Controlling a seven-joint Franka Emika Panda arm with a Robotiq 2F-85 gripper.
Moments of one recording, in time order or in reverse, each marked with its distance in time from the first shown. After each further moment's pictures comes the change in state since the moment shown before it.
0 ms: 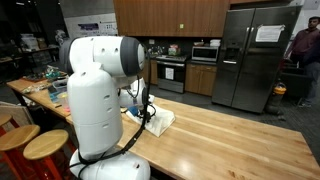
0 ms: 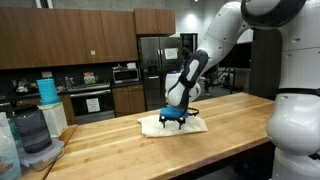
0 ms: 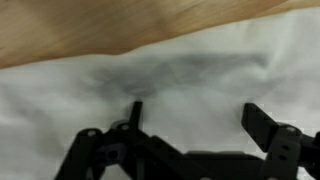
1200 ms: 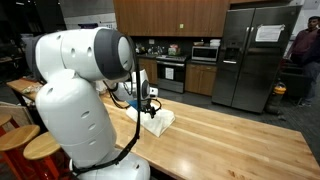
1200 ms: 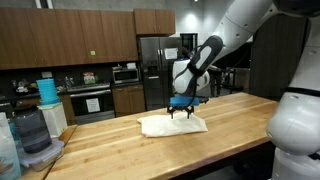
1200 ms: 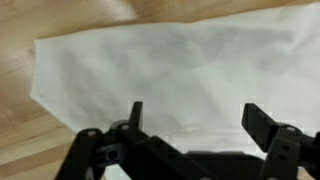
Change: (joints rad) arm -0.004 -0.221 -0.047 -0.077 0.067 -0.137 -0.197
